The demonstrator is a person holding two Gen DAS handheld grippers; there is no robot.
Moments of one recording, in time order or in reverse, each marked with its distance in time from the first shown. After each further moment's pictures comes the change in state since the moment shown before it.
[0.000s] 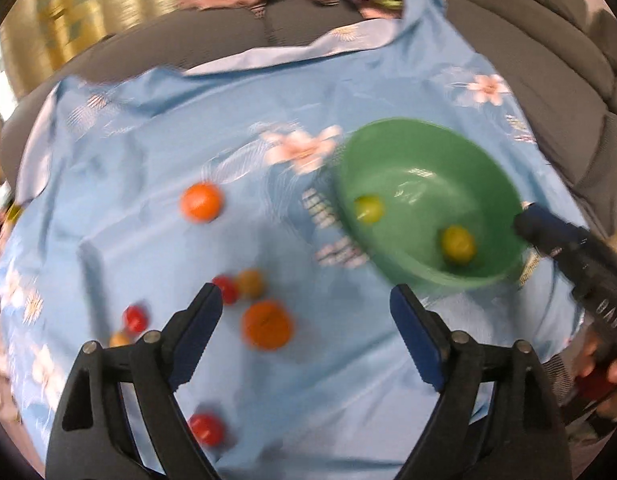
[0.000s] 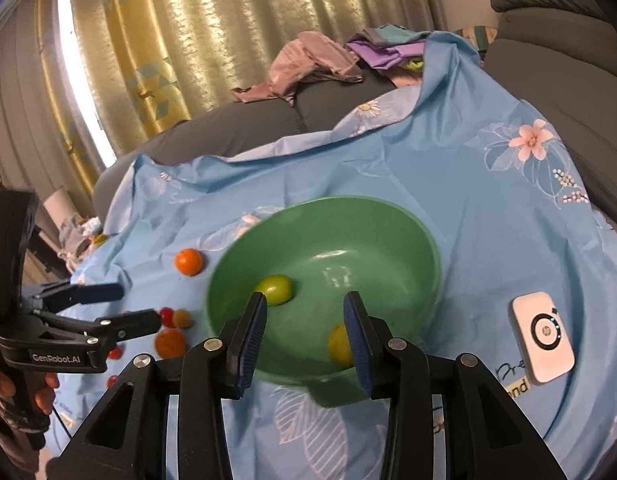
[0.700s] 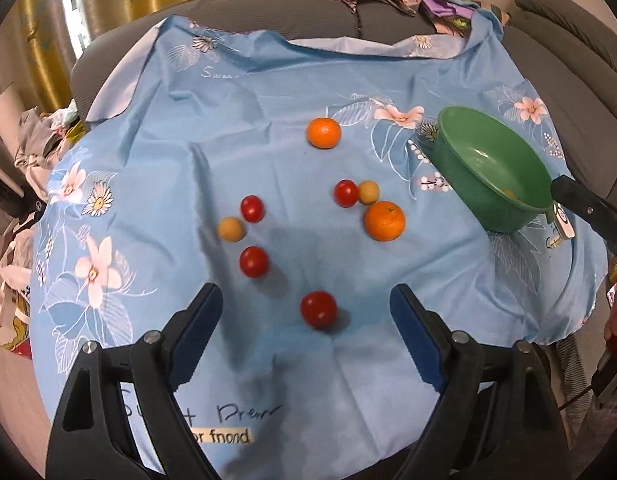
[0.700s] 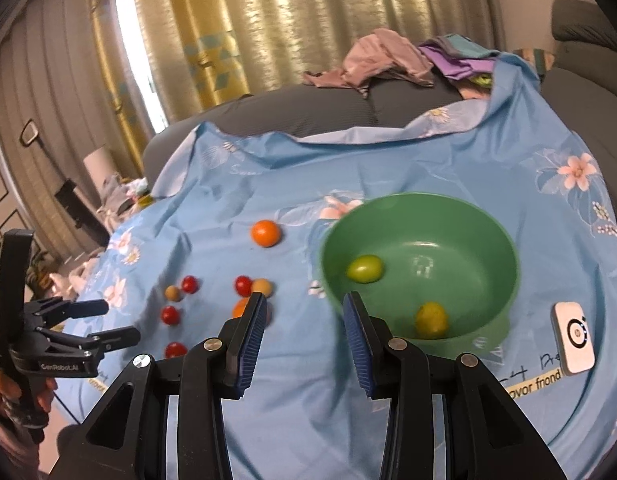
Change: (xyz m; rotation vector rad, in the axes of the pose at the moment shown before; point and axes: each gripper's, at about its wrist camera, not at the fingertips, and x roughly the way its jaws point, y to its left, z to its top) left arm -0.063 0.079 -0.094 -0.156 -0.015 0.083; right arm -0.022 0.079 -0.013 -0.141 0.047 0.103
